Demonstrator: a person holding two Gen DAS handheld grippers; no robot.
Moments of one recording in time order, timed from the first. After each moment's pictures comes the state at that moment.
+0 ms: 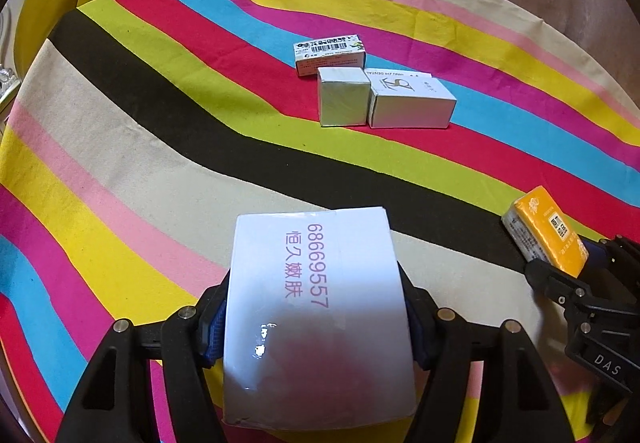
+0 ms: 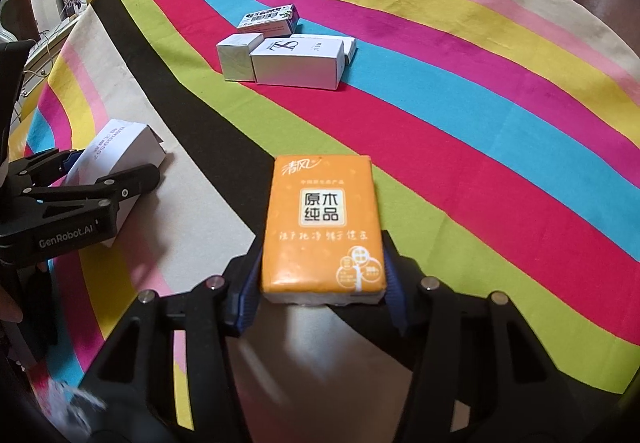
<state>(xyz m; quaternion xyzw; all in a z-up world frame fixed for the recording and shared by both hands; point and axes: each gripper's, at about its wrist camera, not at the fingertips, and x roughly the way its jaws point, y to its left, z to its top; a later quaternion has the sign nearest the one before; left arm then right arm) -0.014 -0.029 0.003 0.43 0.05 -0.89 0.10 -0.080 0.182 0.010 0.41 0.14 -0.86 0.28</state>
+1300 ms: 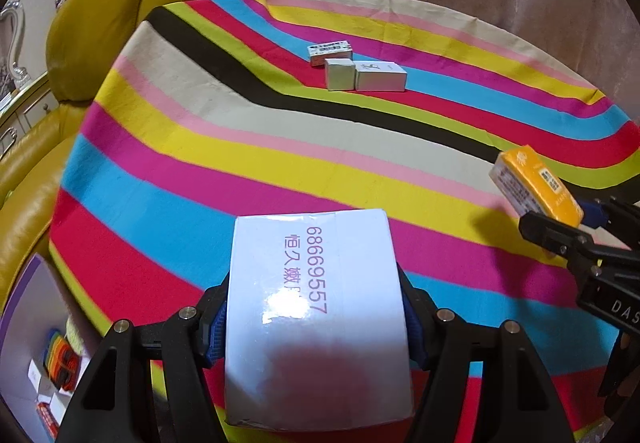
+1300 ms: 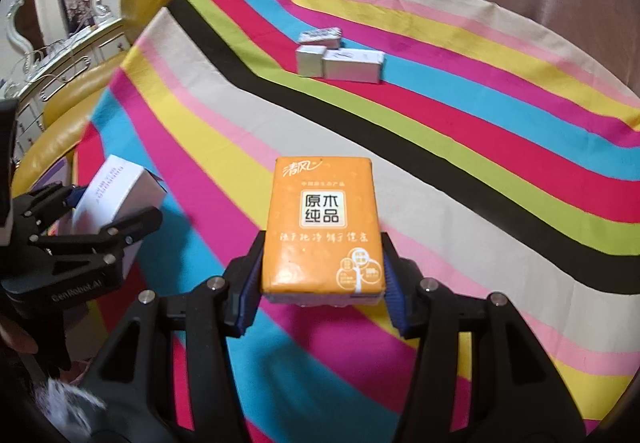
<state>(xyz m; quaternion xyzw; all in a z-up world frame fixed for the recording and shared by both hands) 0.174 -0.035 0.042 0.42 0.04 -0.91 0.08 0.097 0.185 0.060 0.38 0.12 -0.87 0.29</state>
